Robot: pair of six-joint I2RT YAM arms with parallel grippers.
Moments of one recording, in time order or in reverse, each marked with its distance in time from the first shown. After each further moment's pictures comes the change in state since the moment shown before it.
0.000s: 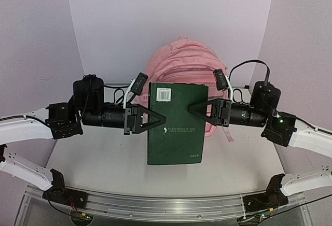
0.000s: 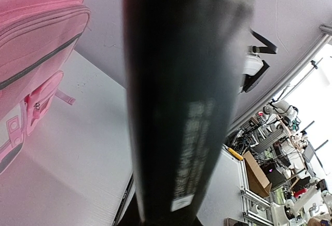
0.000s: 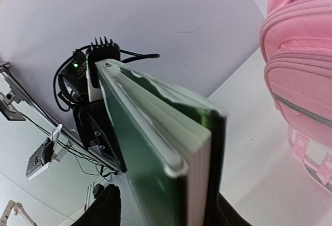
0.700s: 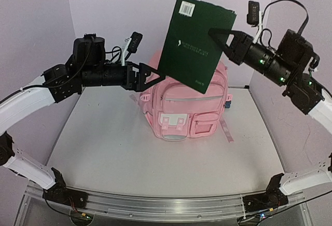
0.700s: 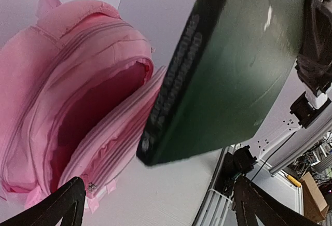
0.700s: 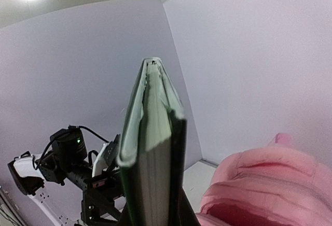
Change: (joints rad) left arm 0.205 0.161 0.431 -0.338 -0.091 0.221; right arm -0.021 0.090 0.544 -0.197 0.409 -0.381
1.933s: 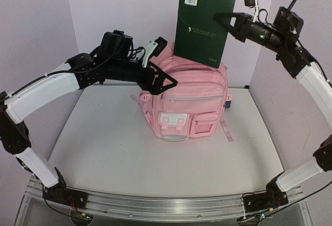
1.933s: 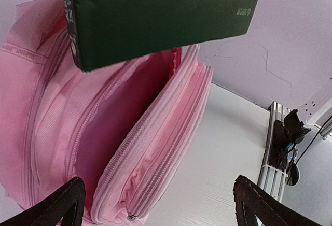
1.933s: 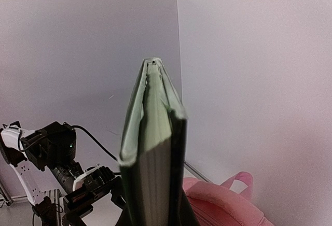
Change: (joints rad) left arm 0.001 0.249 0.251 -0.174 -0.063 0.325; right arm -0.419 0.261 0.352 -0.101 -0.550 -0.132
